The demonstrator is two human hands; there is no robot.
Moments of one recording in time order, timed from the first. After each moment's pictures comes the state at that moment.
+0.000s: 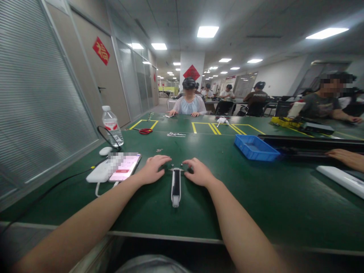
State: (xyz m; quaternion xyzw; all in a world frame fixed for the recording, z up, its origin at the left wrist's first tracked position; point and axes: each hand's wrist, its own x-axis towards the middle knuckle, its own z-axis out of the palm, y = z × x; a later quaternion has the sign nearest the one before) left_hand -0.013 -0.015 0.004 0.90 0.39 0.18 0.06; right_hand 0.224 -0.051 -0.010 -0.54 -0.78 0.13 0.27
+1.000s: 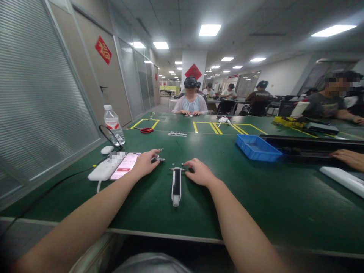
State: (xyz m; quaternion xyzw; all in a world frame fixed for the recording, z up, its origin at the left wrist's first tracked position) left_hand -0.033 0.009 0.000 0.82 0.53 0.23 0.02; right_hand 0.223 -0.052 -0.008 -0.55 -0.78 0.14 0.24
